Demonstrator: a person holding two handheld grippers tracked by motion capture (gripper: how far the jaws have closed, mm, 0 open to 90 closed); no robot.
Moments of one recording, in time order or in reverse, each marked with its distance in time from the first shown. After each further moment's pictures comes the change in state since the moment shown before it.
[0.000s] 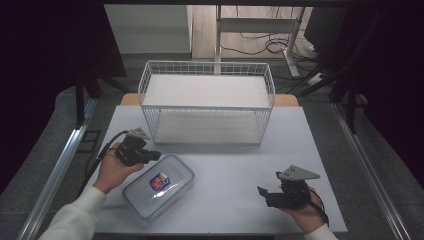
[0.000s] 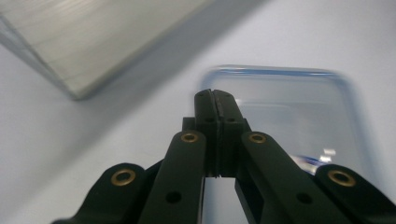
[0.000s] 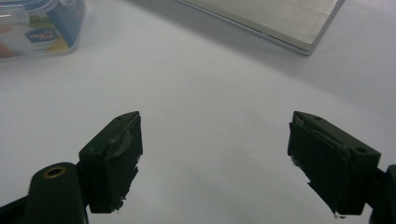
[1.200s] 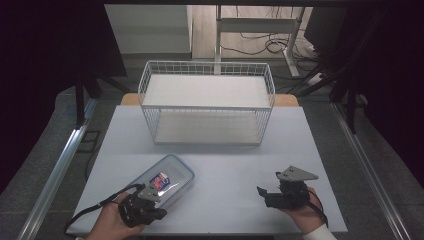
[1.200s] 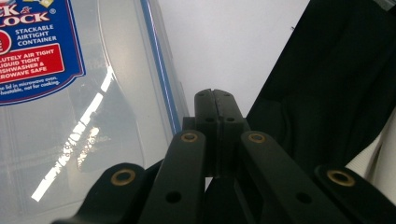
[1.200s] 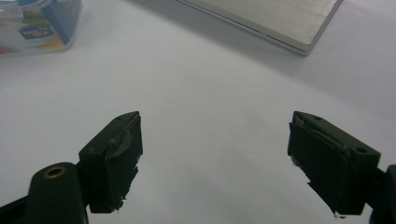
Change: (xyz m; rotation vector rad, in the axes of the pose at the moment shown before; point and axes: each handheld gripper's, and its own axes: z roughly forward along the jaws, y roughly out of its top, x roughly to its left) left arm -0.101 -0.066 0.005 0.208 -0.125 0.155; right arm 0.003 0.000 0.001 0.000 -0.020 -0.013
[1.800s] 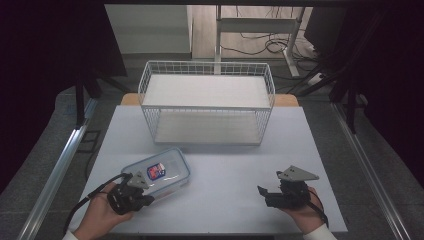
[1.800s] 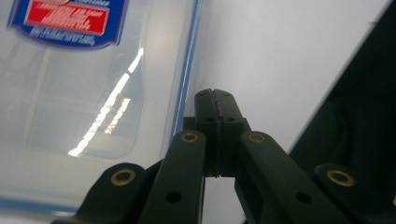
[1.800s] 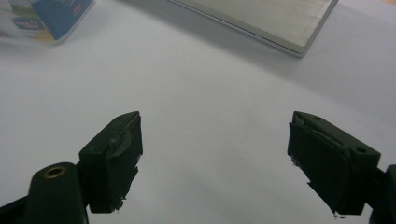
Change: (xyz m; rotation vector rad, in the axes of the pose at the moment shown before) left arm 0.041 -0.013 -0.011 0.010 0.152 -0.078; right arm -0.001 0.000 -0.001 -0.006 -0.013 0.000
